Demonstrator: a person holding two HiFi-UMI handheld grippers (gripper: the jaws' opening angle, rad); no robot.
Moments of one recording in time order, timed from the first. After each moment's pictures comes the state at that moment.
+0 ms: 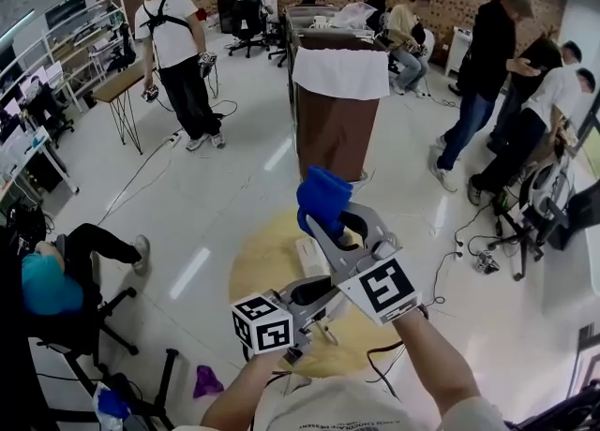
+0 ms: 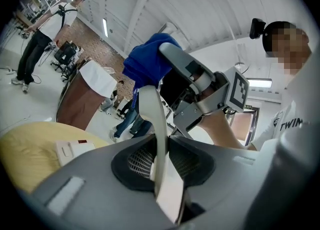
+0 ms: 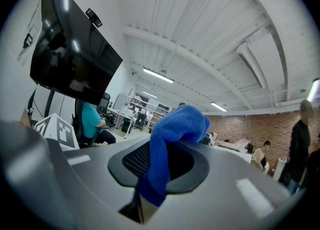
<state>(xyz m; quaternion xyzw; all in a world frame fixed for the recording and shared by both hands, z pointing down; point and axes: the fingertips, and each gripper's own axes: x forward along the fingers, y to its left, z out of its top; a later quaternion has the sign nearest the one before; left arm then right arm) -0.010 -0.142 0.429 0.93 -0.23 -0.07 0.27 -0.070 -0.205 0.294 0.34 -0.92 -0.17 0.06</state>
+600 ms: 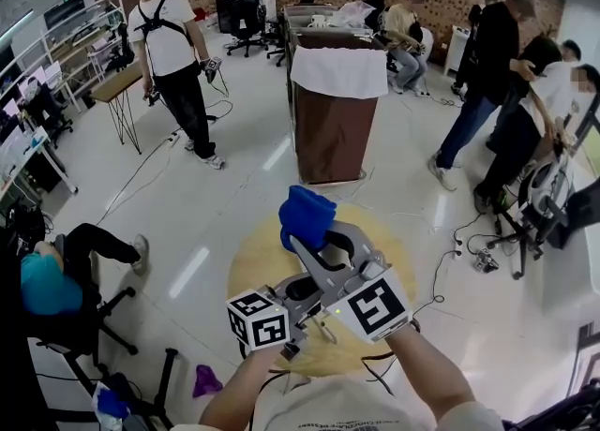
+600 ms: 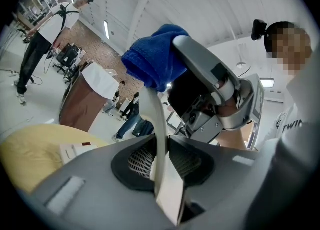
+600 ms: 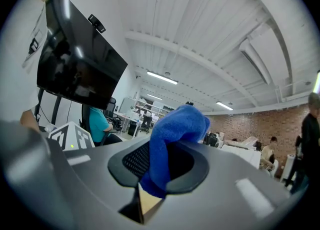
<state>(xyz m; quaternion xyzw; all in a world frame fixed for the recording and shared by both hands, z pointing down) -0.017 -0.152 0.428 0.93 -0.25 -0.08 0.27 -0.089 -0.172 0.303 0.30 -0.94 -0.16 0.05</state>
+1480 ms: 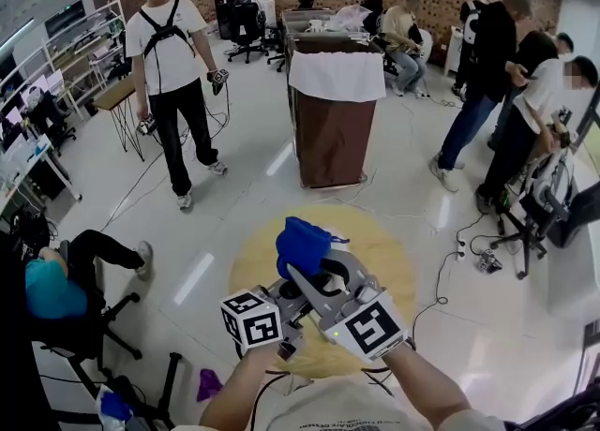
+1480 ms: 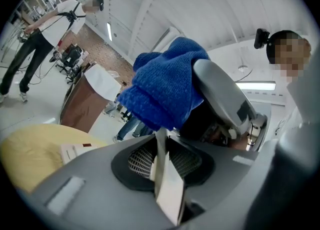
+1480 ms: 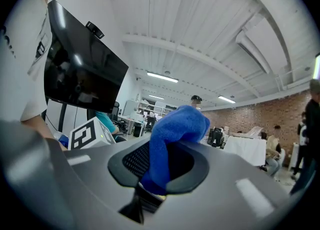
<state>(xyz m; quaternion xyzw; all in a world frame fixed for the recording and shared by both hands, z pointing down) -0.026 -0.151 0.424 0.92 -0.26 -0.09 0.28 -0.086 -0.136 0.331 0.28 -0.95 -0.12 0.04</state>
